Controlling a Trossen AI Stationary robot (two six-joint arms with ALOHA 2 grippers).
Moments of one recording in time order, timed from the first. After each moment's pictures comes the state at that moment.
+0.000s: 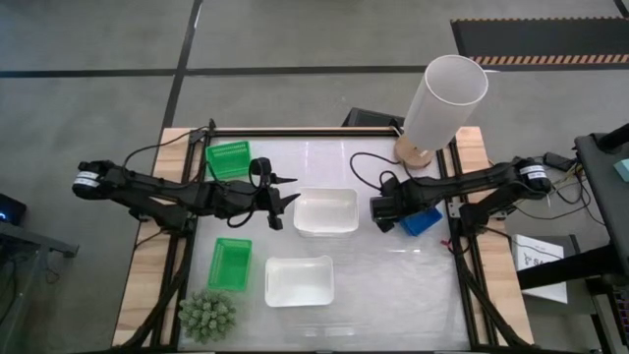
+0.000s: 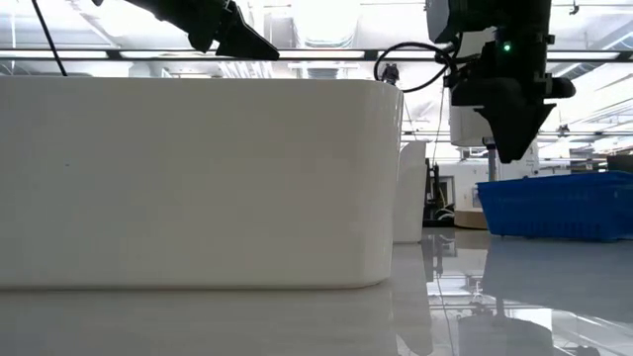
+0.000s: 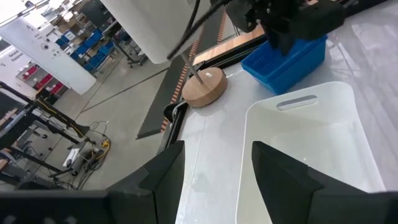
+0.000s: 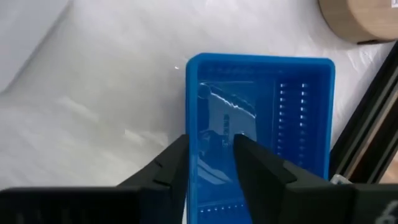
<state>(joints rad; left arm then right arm) -0.11 1.16 0.80 0.07 -0.53 0.43 0.06 1.48 1.07 -1.22 0.28 1.03</state>
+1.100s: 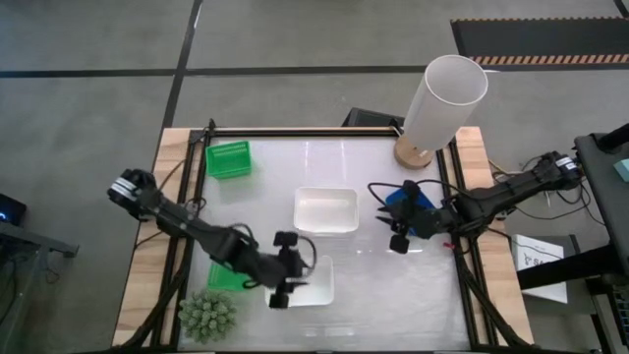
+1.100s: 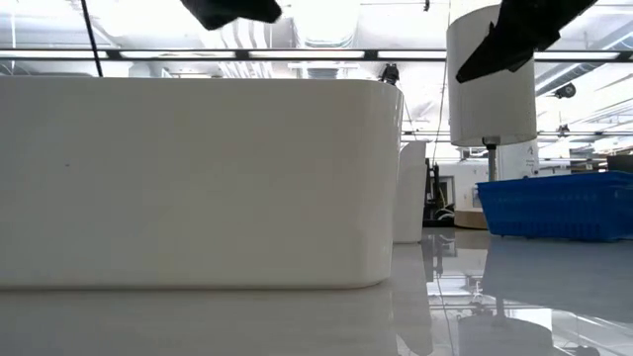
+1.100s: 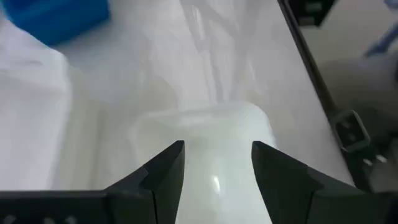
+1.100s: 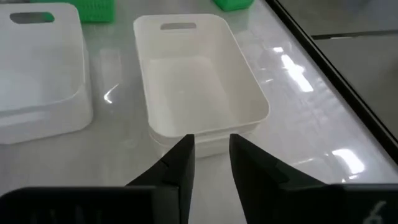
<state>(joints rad) -0.51 1.57 1.22 -0.37 -0.29 -0.29 0.36 1.04 0.77 -0.49 0.54 0.31</state>
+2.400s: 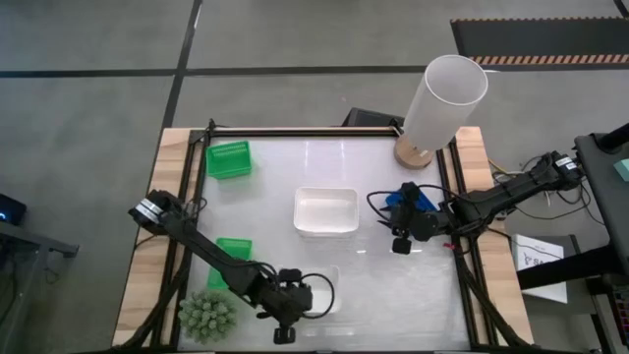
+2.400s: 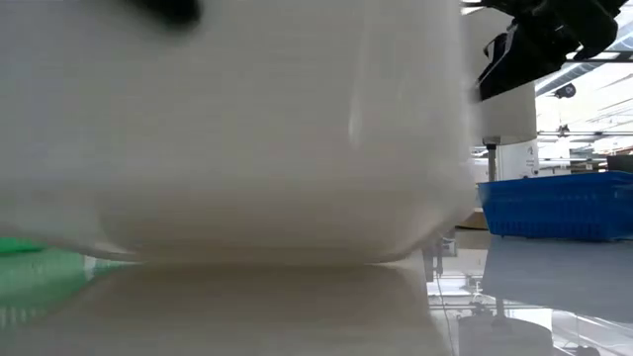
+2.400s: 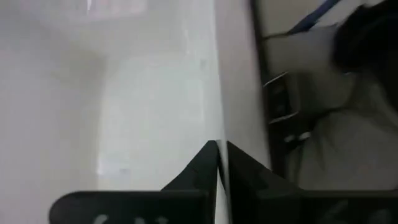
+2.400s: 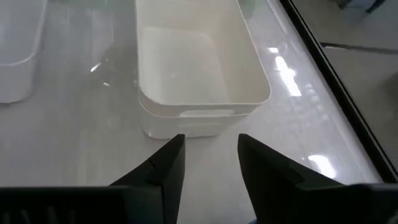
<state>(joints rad) -0.60 1.83 1.35 -0.37 -0.08 -0.60 0.36 1.04 0.71 -0.49 0.54 0.19</state>
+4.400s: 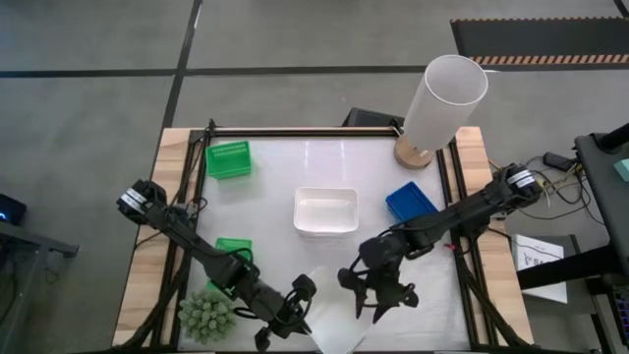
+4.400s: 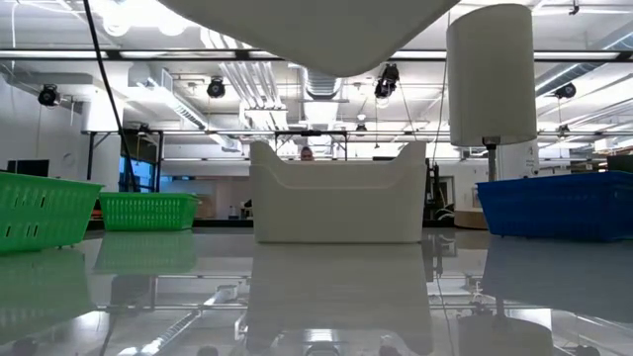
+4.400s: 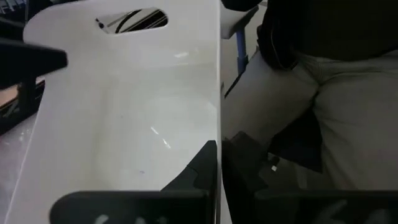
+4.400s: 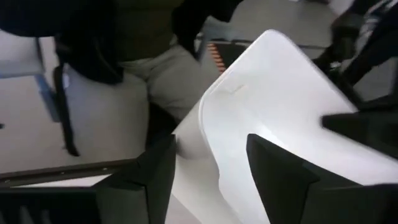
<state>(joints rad) -0.62 1.70 1.30 -0.09 -0.02 0.22 0.40 1.60 1.22 -0.22 -0.71 -0.73</state>
